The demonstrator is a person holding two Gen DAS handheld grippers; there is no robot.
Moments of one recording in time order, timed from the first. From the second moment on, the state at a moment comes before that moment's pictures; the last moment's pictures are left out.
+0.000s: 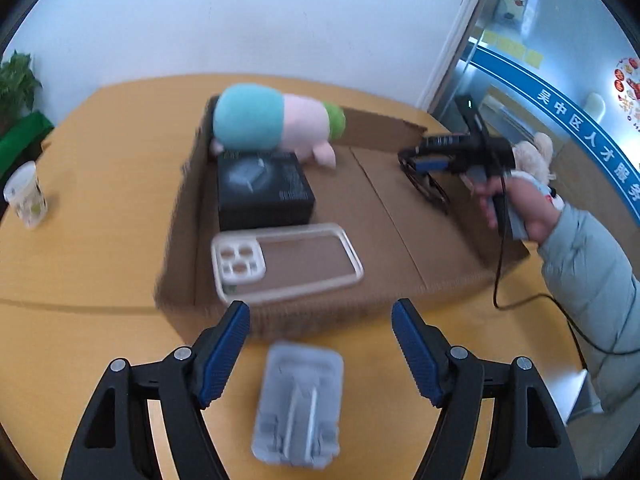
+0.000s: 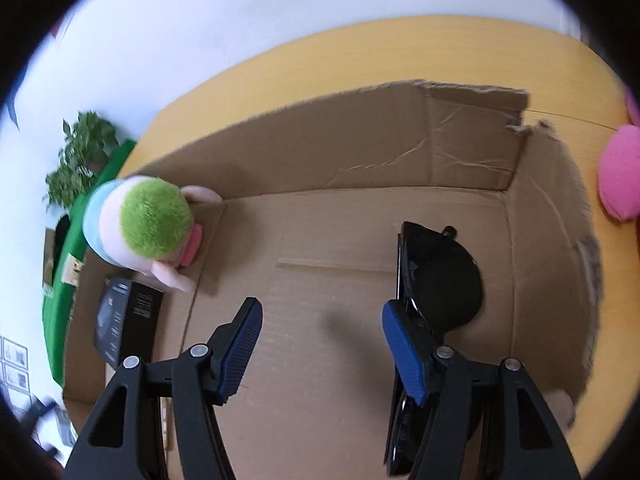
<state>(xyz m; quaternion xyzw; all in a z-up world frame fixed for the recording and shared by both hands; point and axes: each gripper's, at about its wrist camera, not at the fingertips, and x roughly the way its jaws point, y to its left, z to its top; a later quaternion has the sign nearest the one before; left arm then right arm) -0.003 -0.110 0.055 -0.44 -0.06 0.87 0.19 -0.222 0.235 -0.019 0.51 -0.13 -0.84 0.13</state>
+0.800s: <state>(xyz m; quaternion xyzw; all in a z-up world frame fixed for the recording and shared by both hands) 0.059 -0.081 -0.018 -0.48 -0.01 0.85 0.22 -0.003 0.165 0.062 0.40 -0.01 -0.90 0.18</state>
